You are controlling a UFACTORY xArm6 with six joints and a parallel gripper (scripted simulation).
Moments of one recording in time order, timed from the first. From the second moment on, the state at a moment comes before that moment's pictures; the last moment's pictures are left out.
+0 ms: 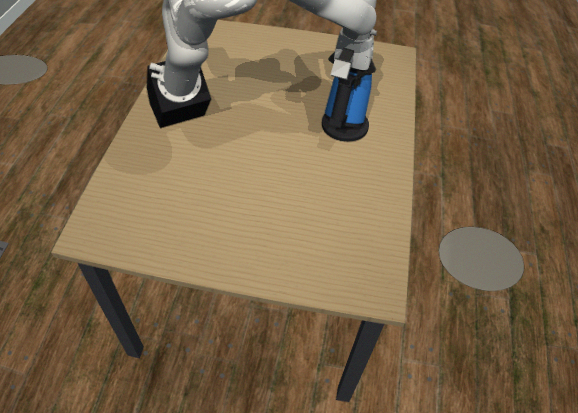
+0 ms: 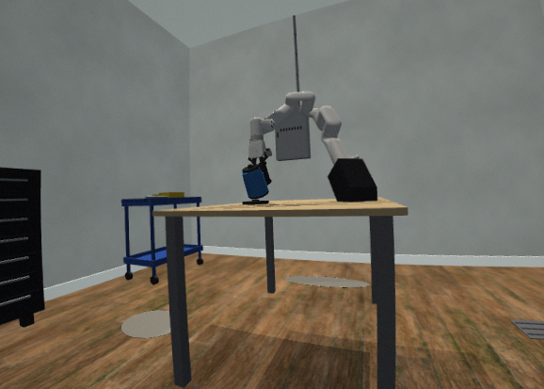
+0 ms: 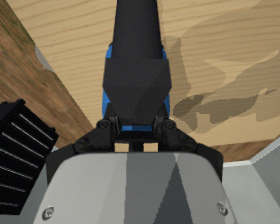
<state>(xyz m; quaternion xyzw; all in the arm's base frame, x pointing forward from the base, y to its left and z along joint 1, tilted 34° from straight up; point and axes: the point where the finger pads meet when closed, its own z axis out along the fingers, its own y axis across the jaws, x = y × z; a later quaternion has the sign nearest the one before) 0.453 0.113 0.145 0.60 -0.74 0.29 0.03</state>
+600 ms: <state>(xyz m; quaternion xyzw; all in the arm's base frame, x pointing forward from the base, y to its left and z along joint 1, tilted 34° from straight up) 0.453 0.112 0.143 0.60 -0.74 0.29 0.03</state>
